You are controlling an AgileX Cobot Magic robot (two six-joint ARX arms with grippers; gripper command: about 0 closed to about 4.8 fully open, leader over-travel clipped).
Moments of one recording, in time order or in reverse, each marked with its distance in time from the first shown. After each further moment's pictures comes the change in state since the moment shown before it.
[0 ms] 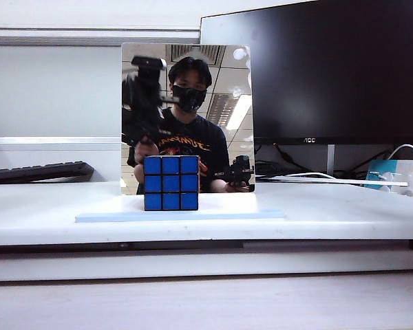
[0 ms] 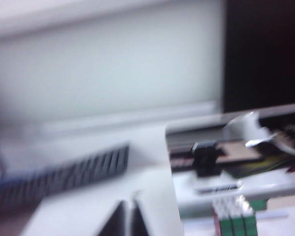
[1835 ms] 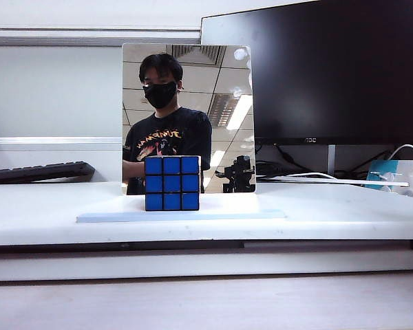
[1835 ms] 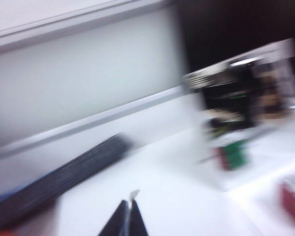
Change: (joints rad) left arm 0.188 -1.141 -0.180 -1.082 0.536 -0.048; right arm 0.000 0.000 0.000 0.000 0.000 0.000
